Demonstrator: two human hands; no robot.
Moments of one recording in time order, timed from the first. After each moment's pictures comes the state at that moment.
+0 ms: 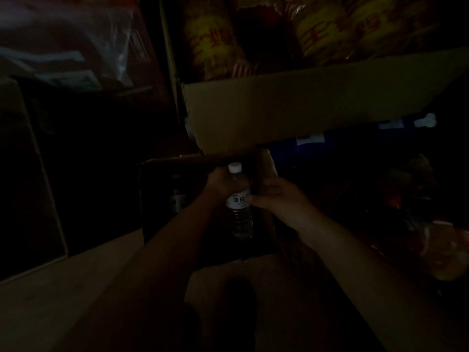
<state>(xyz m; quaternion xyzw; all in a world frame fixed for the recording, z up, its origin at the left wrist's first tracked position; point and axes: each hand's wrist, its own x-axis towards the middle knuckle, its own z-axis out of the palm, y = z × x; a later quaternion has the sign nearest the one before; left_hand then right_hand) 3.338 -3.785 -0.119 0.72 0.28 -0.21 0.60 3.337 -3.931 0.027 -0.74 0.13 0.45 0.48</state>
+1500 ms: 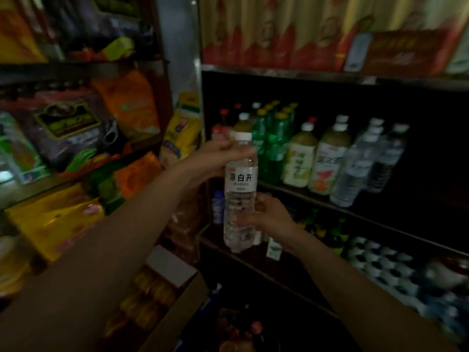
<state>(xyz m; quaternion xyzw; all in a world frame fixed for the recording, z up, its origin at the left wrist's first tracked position) 3.384 -4.116 0.866 0.73 -0.33 -0.24 0.55 3.279 -4.240 0.764 -0.76 0.12 -0.04 0.64</state>
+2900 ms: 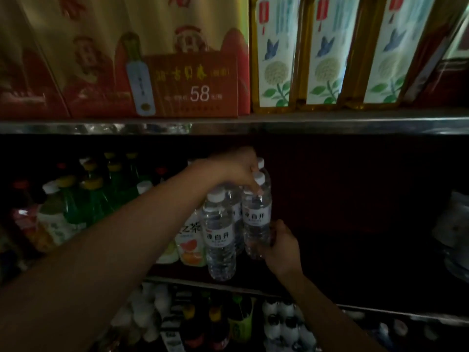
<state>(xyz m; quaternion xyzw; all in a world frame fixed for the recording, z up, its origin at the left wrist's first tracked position) 3.363 -4.558 0.892 0.76 -0.64 -0.06 0.09 3.233 -4.600 0.685 -0.77 0.39 -0.33 0.38</state>
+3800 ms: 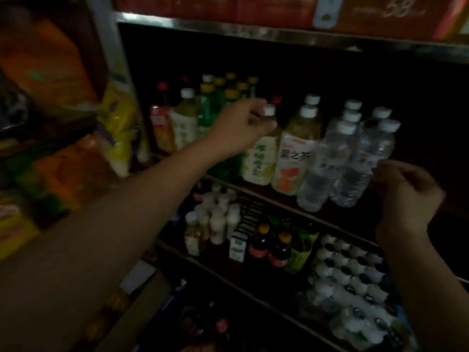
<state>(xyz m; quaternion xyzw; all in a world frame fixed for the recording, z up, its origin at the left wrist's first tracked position) 3.415 -4.312 0.848 0.79 -0.44 -0.01 0.42 3.212 -4.471 0.780 -0.55 0.32 -0.56 0.53</state>
